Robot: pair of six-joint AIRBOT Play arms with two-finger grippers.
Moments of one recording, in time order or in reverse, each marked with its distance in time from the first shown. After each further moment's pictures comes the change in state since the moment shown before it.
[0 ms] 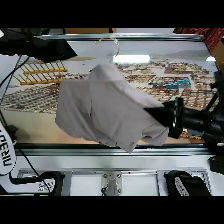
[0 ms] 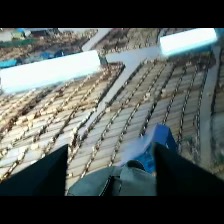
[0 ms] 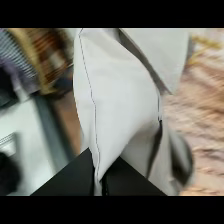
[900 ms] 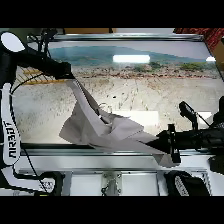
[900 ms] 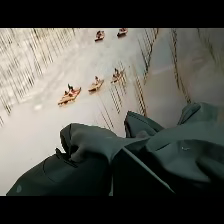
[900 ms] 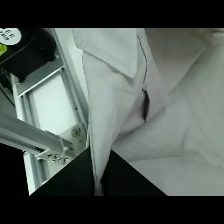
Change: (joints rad) left arm -0.020 -0.108 -0.073 0.068 -0.182 0.062; right arm -0.076 0.000 -0.142 -0.260 0.486 -0.038
